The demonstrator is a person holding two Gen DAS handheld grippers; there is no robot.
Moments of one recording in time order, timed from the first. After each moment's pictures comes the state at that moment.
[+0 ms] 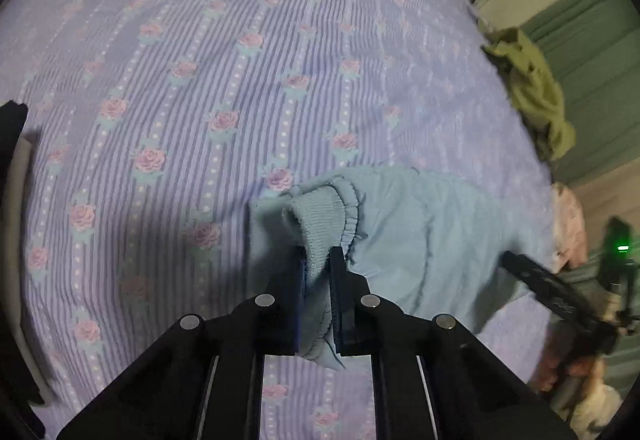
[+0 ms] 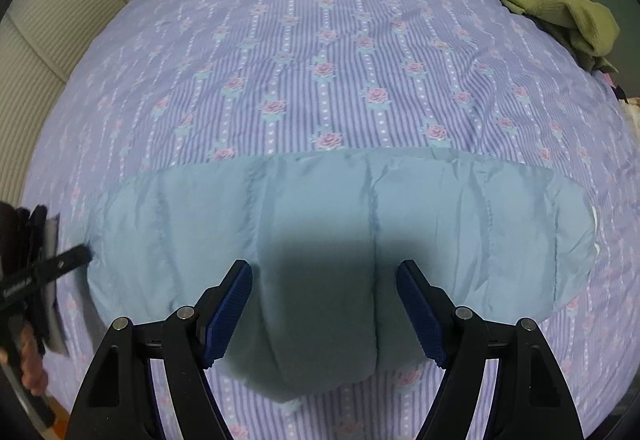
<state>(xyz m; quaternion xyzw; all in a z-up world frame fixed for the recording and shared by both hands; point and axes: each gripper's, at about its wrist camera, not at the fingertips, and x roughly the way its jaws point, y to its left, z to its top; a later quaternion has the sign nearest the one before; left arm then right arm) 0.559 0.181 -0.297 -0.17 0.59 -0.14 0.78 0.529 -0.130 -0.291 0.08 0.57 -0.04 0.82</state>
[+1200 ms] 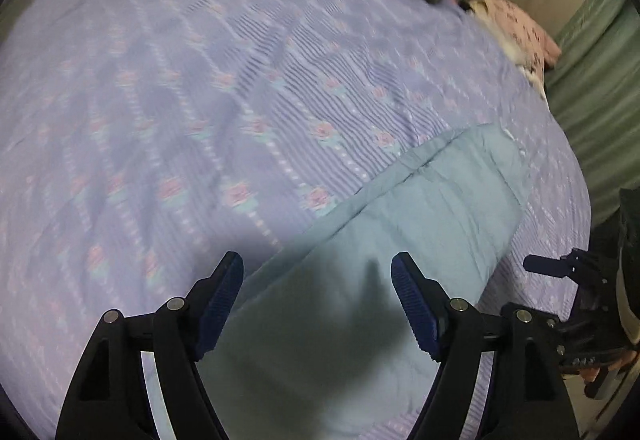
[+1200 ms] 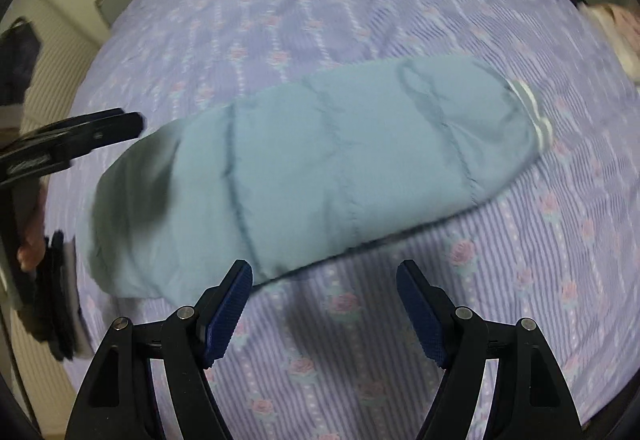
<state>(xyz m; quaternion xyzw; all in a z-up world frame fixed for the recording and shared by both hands) 0.634 -0.065 -0.278 0.17 0.57 -0.36 0.72 0.443 -0.209 -0.299 0.20 0.57 -0.07 0.79</state>
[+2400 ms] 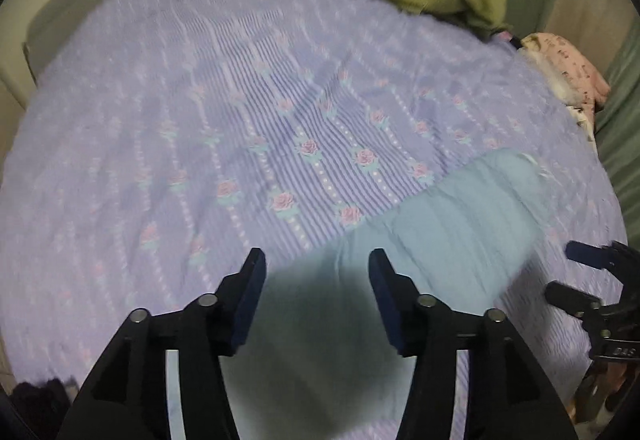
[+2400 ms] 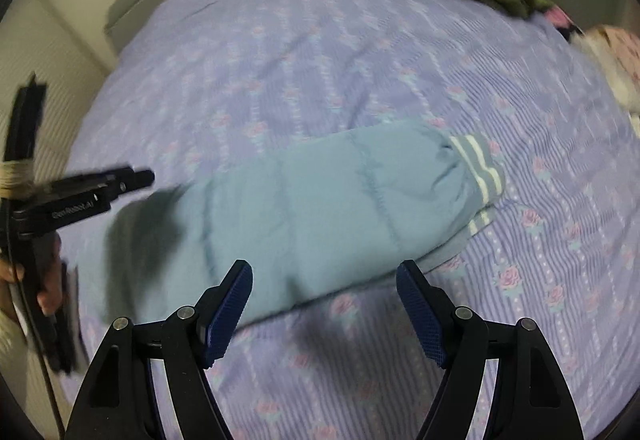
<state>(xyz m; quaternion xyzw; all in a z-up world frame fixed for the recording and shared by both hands) 0.576 -0.044 -0.235 0.15 0.50 -0.25 0.81 0.452 -0.237 -0.260 0.16 0.52 -0.04 0.84</state>
